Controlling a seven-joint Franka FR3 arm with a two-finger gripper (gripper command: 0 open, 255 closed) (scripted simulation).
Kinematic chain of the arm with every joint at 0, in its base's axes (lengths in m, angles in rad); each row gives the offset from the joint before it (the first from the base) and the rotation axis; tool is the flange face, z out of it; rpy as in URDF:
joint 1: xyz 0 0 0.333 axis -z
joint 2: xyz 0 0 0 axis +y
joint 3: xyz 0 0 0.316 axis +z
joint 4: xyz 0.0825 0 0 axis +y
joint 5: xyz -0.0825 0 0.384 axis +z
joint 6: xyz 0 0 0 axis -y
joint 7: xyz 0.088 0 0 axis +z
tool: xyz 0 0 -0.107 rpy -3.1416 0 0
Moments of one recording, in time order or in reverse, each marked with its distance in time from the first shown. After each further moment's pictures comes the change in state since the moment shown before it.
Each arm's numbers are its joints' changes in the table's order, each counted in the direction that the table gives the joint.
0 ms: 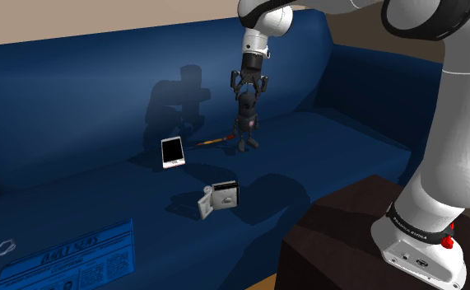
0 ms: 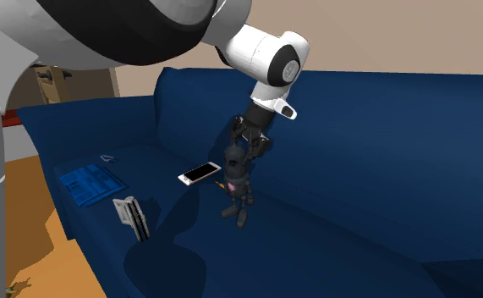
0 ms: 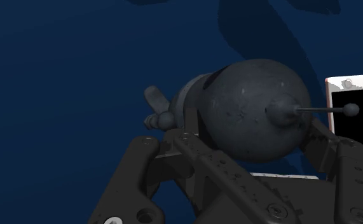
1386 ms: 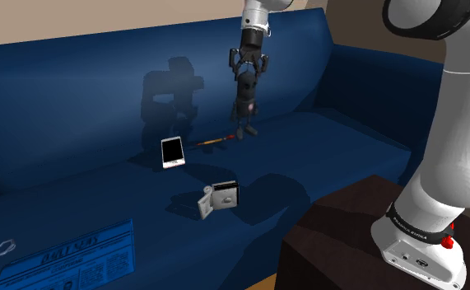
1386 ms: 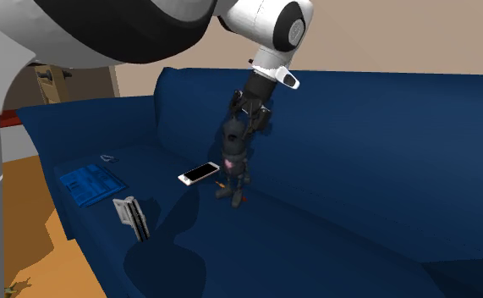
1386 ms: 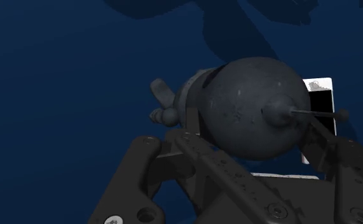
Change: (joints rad) arm 0.010 -0.006 -0.001 -0.180 -0.005 -0.178 -0.065
